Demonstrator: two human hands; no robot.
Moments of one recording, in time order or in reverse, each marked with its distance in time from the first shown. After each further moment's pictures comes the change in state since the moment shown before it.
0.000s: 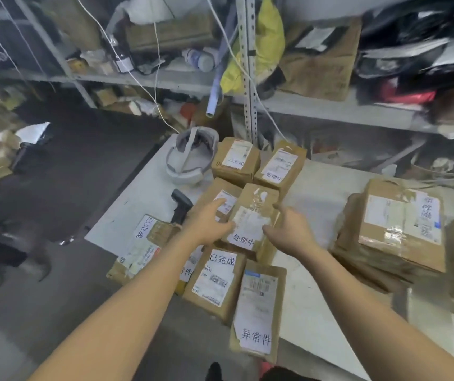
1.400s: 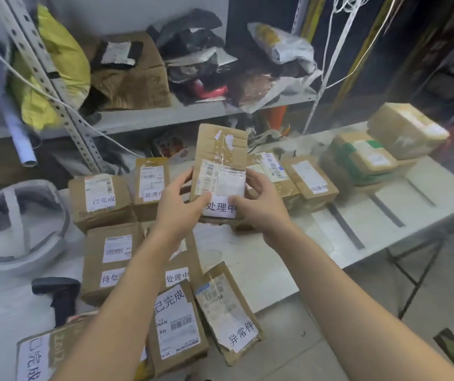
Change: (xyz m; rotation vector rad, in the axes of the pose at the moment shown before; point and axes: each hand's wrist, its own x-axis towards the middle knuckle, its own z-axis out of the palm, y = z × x) left_hand 0.008 0.109 -0.007 -0.659 -0.313 0.583; right_hand -0.086 -0.034 -0.054 0.924 0.750 0.299
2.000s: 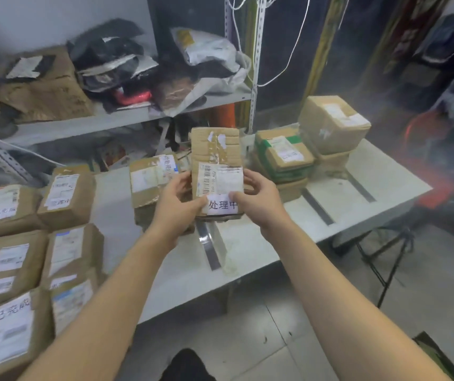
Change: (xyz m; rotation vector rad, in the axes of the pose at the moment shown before) left_hand -0.022 0.046 0.293 -0.070 -0.042 -0.066; right_hand 0.016 0.027 -0.305 0.074 -0.004 -0.001
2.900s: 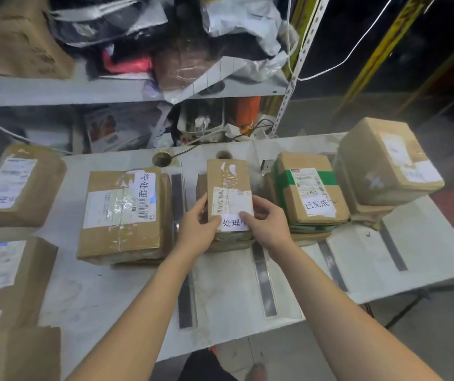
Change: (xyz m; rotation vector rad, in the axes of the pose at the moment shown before) left_hand 0.180 -0.083 0.088 -0.027 0.089 -0.309; right_hand 0.231 0.081 -0.035 -0.329 -0.024 0.176
